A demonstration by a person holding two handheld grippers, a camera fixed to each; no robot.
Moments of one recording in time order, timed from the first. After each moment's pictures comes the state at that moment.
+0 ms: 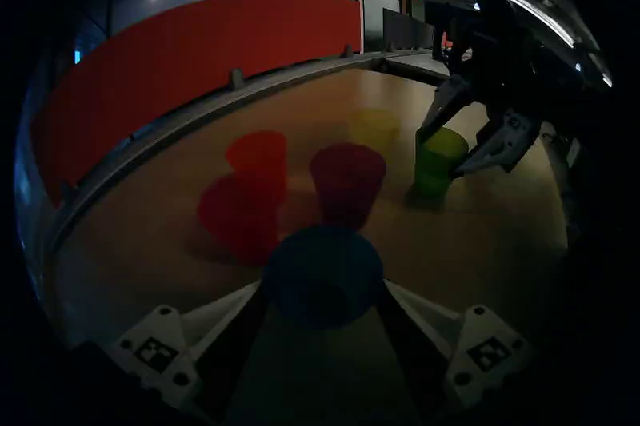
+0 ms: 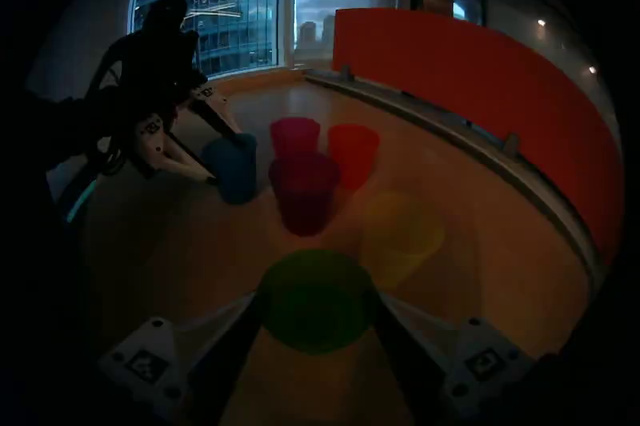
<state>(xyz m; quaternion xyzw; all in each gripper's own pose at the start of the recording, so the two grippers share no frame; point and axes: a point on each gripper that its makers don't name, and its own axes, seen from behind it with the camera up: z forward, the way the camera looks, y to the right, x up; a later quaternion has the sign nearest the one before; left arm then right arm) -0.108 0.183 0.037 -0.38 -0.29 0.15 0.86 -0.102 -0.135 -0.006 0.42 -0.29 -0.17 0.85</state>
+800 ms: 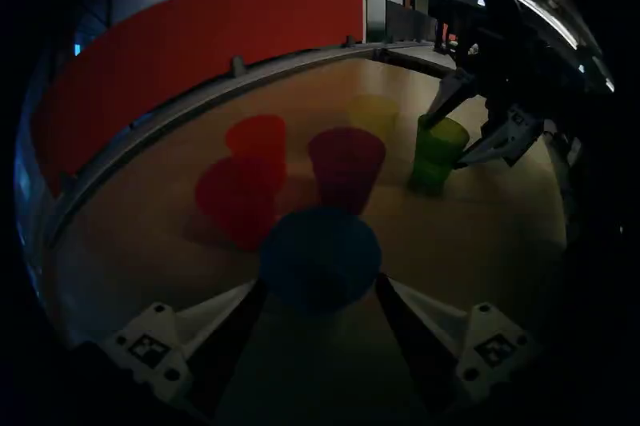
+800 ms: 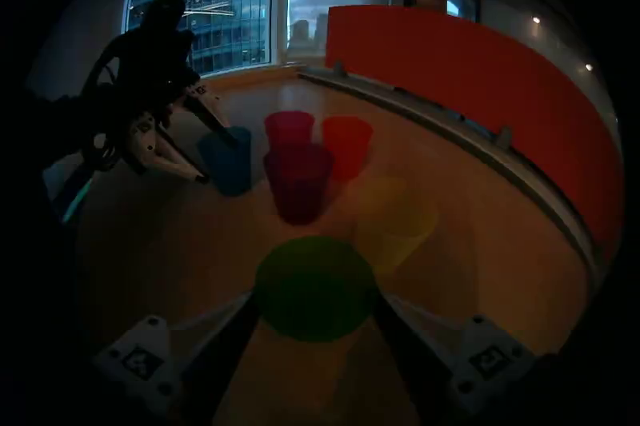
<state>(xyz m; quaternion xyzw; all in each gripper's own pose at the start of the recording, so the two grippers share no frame) -0.117 0.175 0.028 -0.38 -0.31 0.15 0.86 -0.107 -0.124 -0.013 0.40 -0.29 -0.17 0.85</state>
